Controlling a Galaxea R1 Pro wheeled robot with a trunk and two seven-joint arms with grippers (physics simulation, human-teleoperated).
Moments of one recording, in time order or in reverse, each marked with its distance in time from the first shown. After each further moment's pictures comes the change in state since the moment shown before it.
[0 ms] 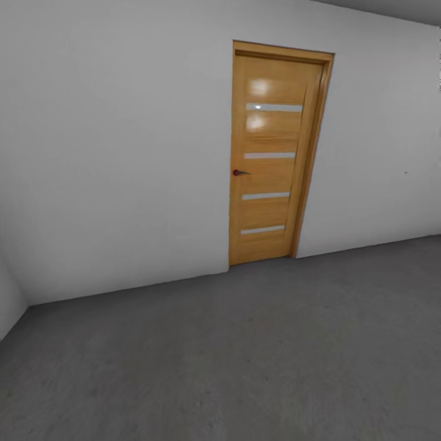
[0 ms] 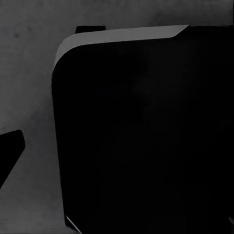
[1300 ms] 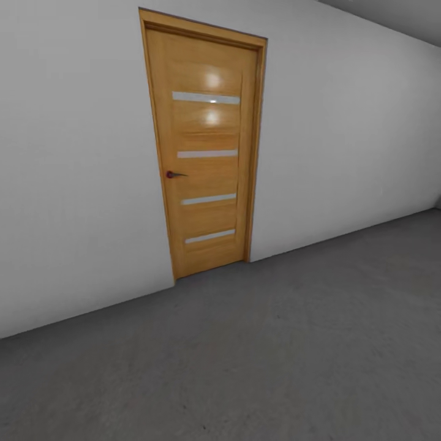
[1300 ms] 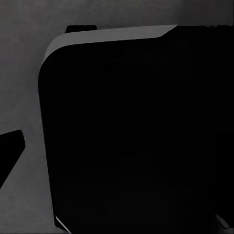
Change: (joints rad) left arm 0.000 -0.016 0.000 -0.014 -0.001 -0.001 0.000; right arm 0.000 0.003 0.000 0.001 0.000 0.001 0.001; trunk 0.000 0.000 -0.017
